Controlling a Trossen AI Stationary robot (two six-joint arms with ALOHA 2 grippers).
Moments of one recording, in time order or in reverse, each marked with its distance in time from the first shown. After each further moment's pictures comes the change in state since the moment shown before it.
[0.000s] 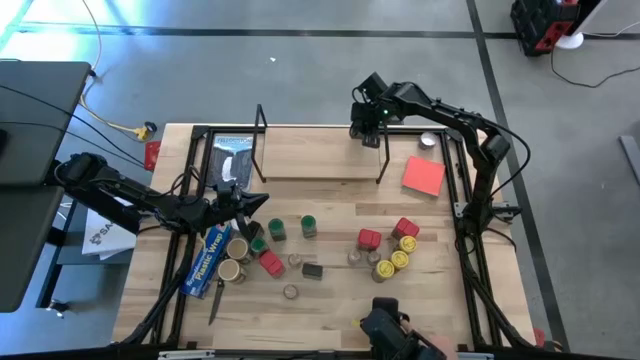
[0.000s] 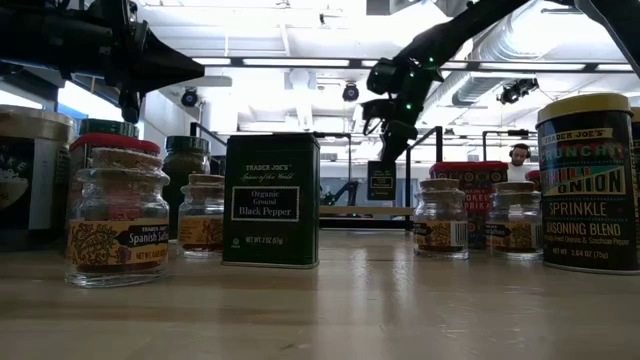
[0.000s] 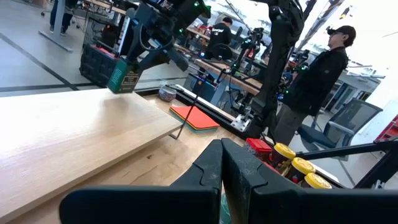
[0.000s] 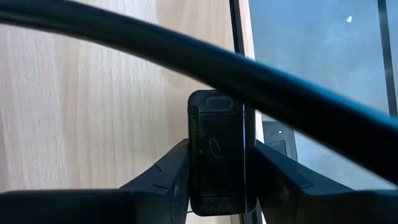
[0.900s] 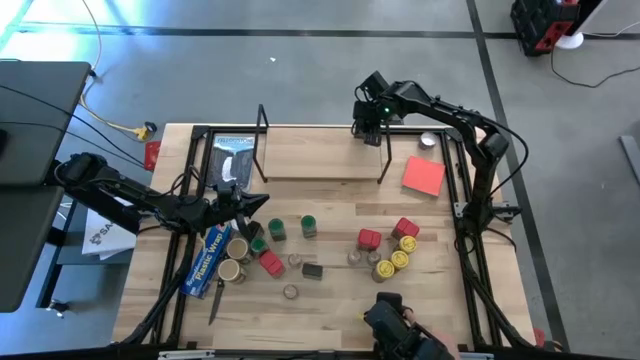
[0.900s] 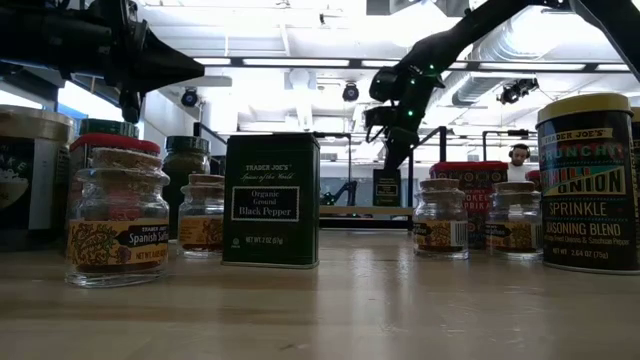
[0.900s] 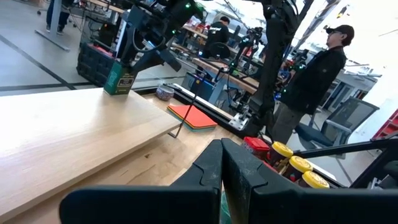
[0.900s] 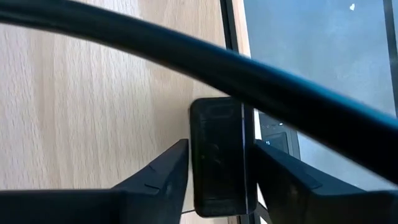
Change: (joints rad) left arm 0.000 0.000 0.000 0.001 0.011 0.000; right arm -0.039 0.025 -0.002 0.001 -0.003 -0.004
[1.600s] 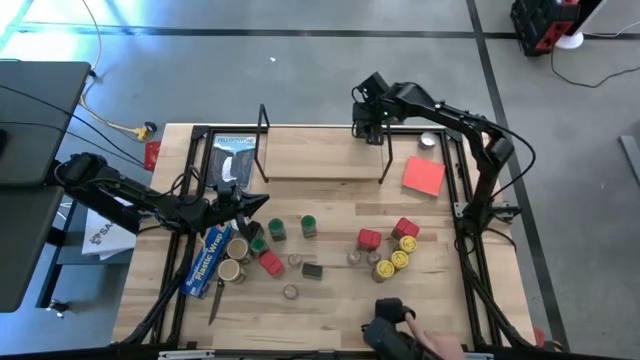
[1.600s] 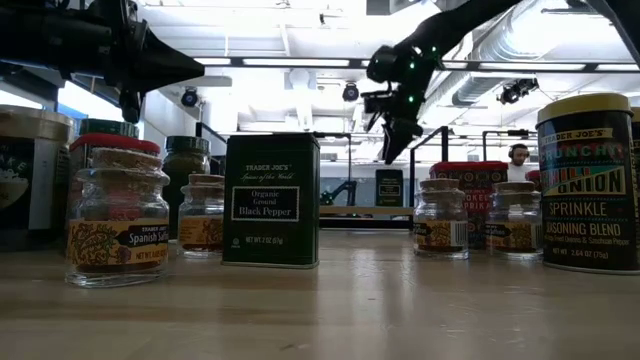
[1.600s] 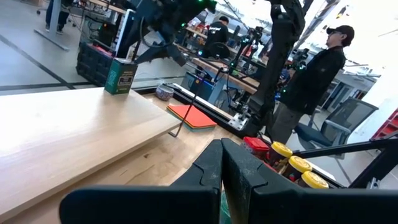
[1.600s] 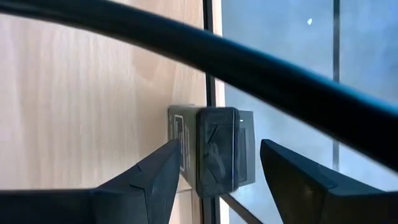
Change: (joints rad) left arm 0.000 0.000 0.000 0.000 0.002 -0.005; right arm 0.068 -0.079 0.000 -0.008 0.174 -0.086
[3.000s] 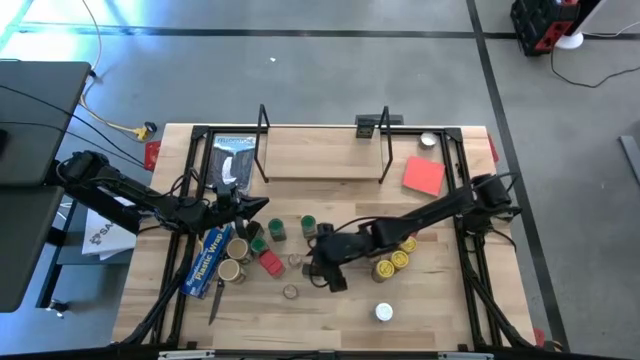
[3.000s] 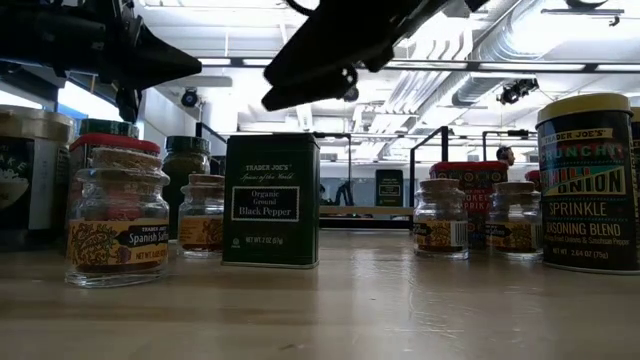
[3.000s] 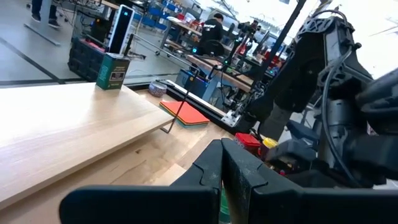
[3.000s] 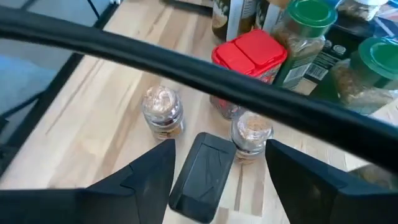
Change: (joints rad) left arm -0.039 0.000 0.000 0.000 -0.013 -0.013; right arm 1.002 0.050 -0.304 0.719 -0.069 0.798
